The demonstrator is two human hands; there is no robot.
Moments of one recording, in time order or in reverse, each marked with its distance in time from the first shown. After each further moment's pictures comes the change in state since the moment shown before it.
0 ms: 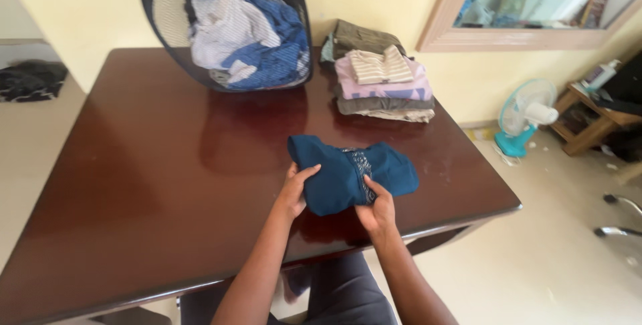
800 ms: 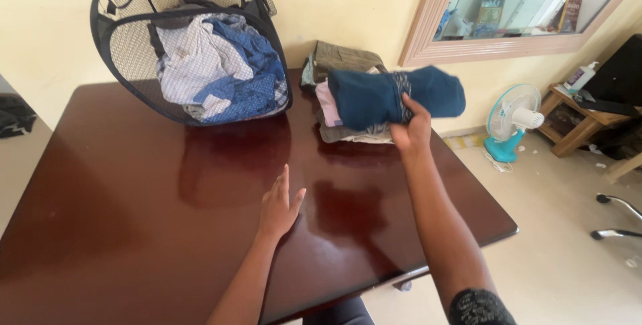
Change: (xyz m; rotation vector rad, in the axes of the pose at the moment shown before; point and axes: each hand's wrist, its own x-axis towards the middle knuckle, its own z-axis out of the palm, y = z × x) left_hand 0.067 -0.008 -0.030 1.545 0.100 0.771; right_hand 0.174 -0.186 0.114 -0.033 -0.292 -0.312
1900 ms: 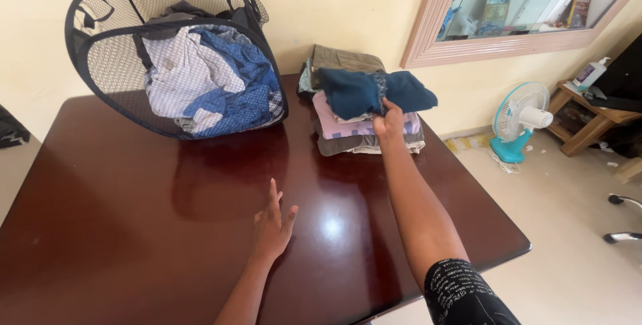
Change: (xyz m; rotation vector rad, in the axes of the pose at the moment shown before) left_hand 0.008 0.003 -0.010 -0.067 -0.179 -0.306; right_hand 0.178 0.067 -0.154 0.094 0.271 -0.069
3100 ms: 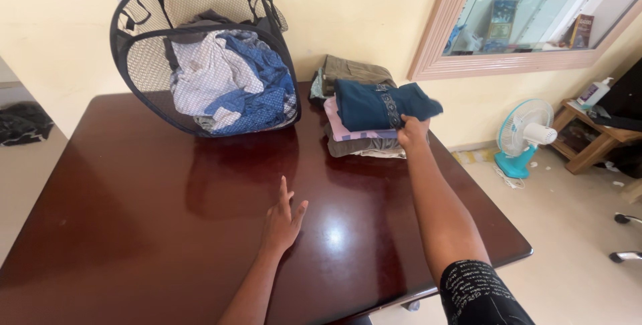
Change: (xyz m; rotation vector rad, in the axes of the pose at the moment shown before) left_hand -0.006 0.004 -0.005 -0.034 0.013 -0.026; right_hand -0.037 -0.046 0.009 -0.344 0.127 -0.179
